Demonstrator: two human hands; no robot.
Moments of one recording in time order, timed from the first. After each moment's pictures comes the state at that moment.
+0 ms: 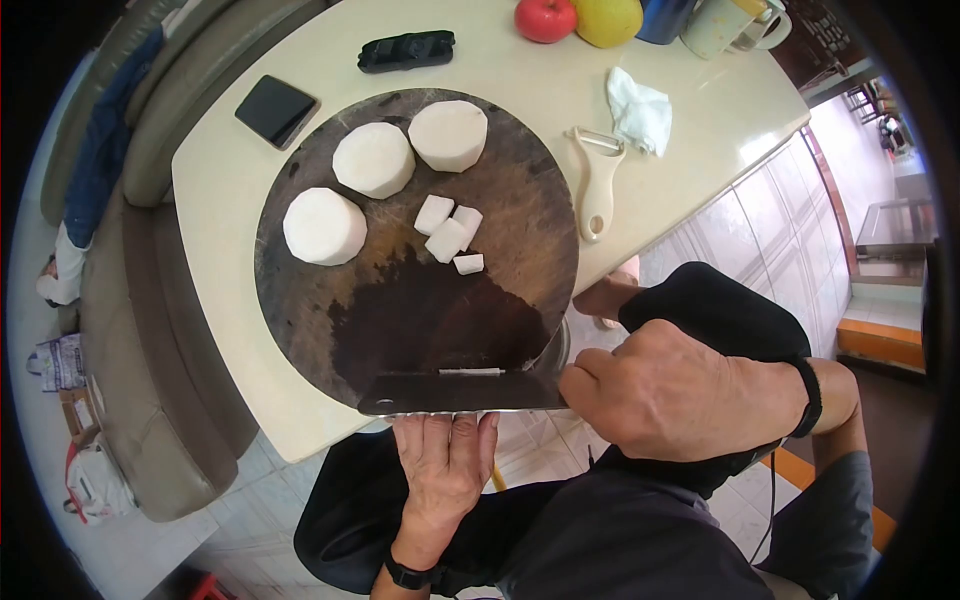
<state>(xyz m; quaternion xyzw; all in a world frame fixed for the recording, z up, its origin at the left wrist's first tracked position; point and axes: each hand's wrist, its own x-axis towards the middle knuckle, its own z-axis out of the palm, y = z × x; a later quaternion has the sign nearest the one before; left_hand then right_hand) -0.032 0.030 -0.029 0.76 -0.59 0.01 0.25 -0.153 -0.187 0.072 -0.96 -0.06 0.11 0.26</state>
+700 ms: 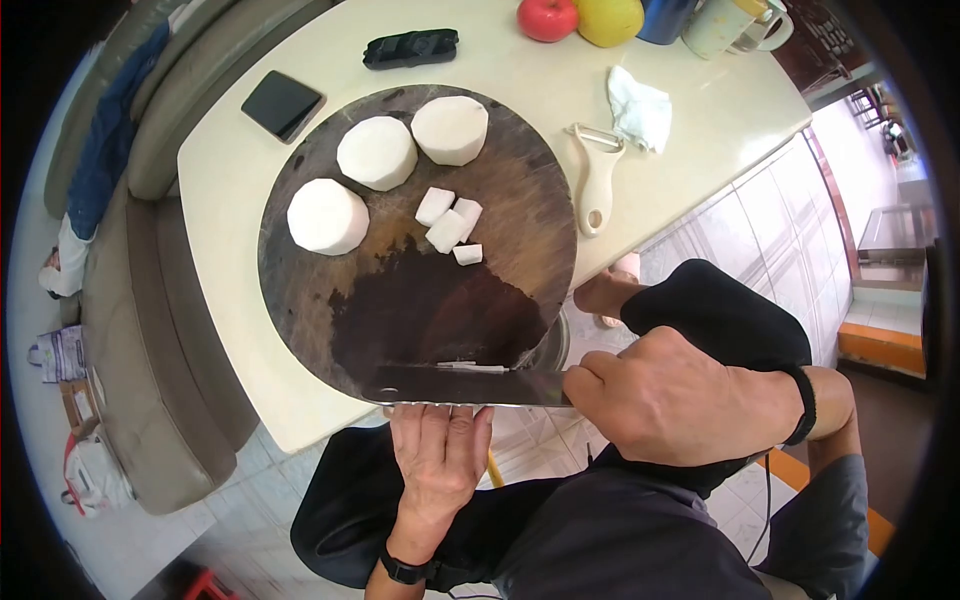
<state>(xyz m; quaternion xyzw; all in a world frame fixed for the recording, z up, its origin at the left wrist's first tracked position) -0.033 0.036 -0.030 0.76 -0.60 0.03 0.26 -0.163 -0.180 0.071 -0.95 -0.04 0.11 0.29</state>
